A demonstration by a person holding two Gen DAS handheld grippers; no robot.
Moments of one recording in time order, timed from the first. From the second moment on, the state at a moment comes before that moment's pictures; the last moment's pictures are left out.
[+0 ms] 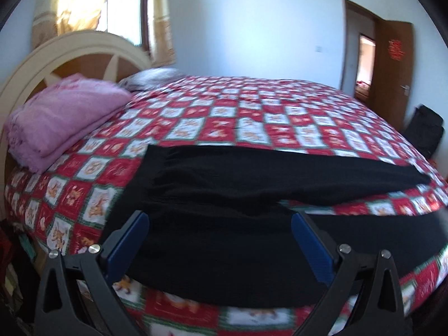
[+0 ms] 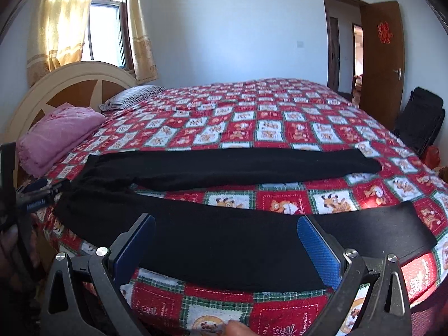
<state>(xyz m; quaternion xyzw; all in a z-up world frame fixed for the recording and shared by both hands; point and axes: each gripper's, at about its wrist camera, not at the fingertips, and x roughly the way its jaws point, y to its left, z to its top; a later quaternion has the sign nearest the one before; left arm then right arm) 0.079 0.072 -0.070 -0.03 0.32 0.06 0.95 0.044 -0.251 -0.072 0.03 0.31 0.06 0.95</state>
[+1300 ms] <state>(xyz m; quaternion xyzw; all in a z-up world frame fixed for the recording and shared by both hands) 0.297 0.226 -0.136 -0.07 0.43 0.04 0.90 0.182 -0.392 -0.111 0.04 0.38 -0.06 0.92</state>
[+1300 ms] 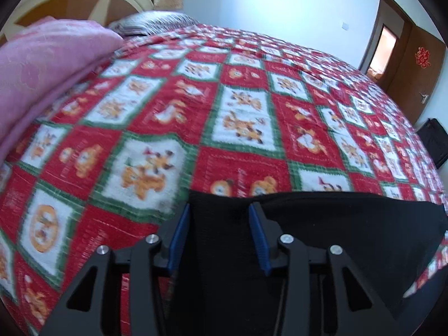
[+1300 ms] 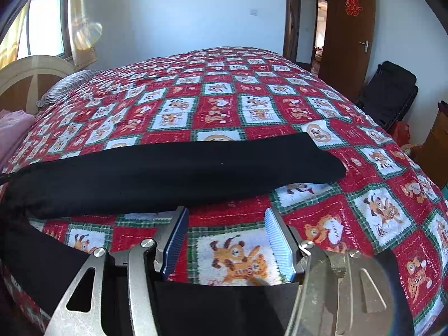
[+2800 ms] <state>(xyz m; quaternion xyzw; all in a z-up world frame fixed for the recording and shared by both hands) 0.307 0.214 -0.146 -0.06 0.43 -0.01 0.90 0.357 -0.549 -0.146 0.12 0.48 -0.06 0.87</state>
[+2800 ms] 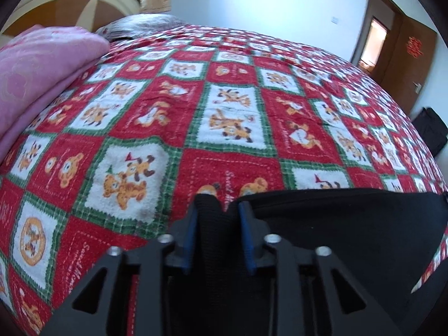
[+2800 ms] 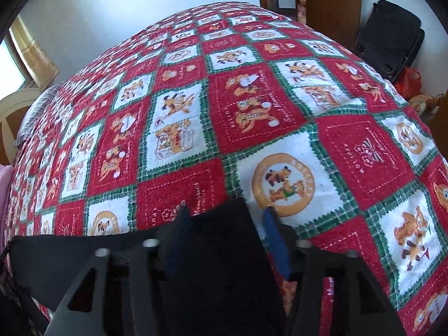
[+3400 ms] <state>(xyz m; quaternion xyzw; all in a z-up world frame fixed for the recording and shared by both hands) 0.277 0.223 -0.109 -0.09 0.37 -0.05 0.92 0.275 -0.543 -0.062 0.10 0.36 -0.06 0.93</state>
